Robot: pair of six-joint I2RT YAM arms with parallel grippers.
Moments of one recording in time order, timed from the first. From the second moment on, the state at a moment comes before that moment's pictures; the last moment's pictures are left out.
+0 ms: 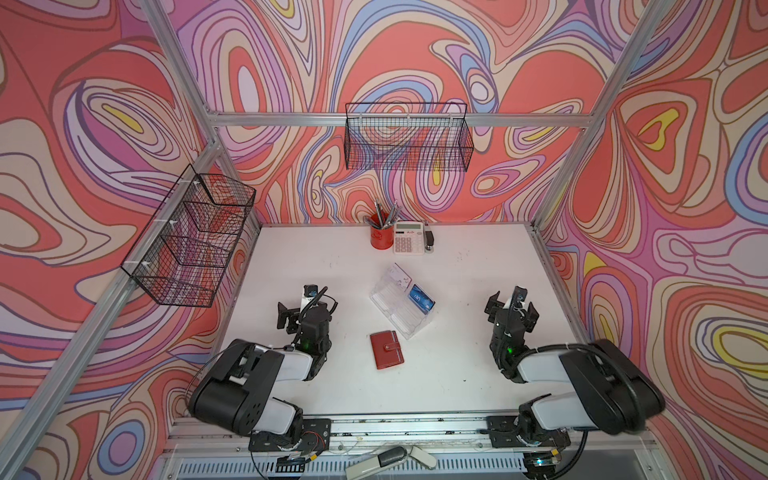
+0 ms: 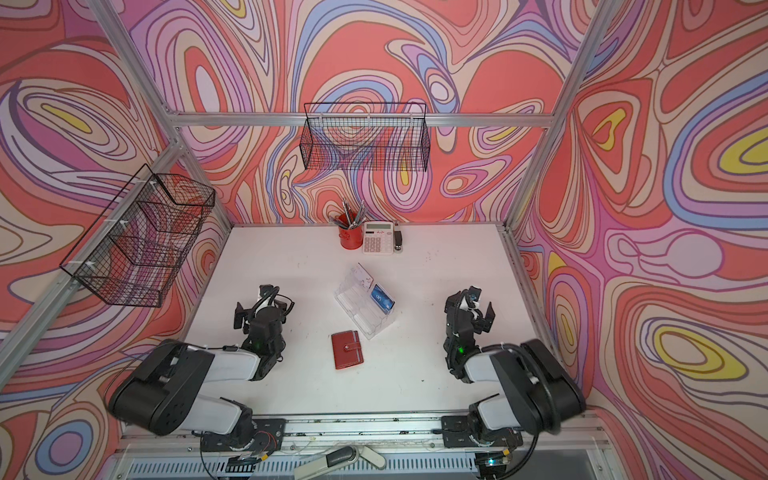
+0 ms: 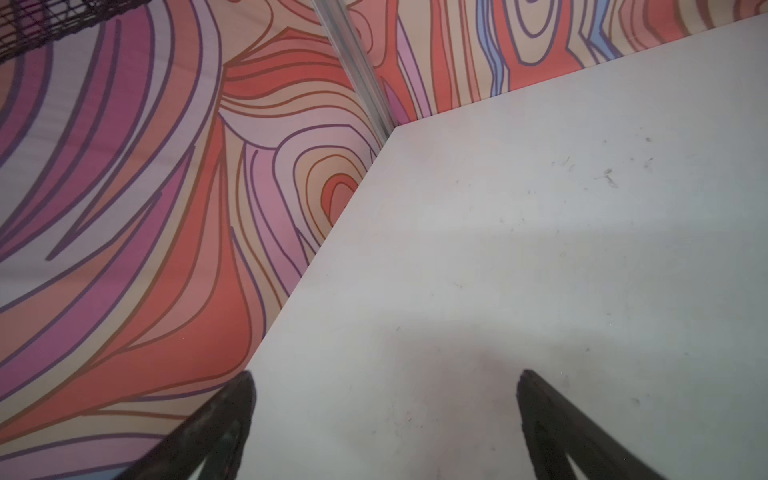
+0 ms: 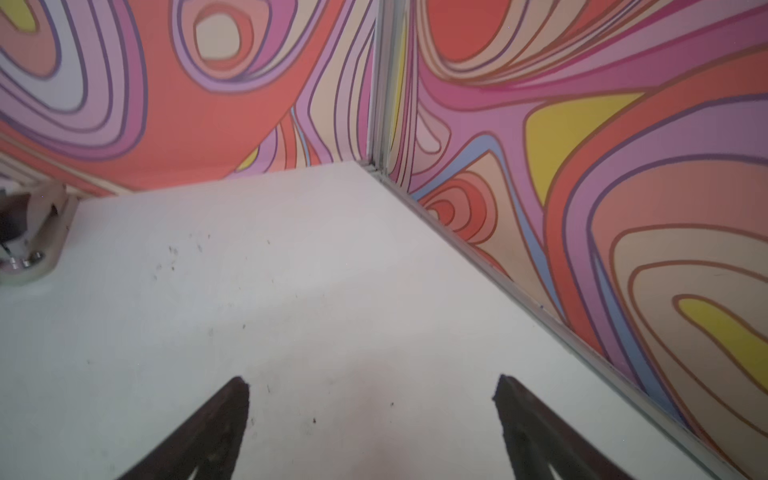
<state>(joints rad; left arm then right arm) -0.33 1.54 0.27 0.96 -0.90 0.24 0.29 1.54 0.21 1.07 0.75 0.07</state>
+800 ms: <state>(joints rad) -0.16 1.50 0.29 0.88 -0.39 0.09 0.08 1.70 0.36 1.17 0.35 0.08</state>
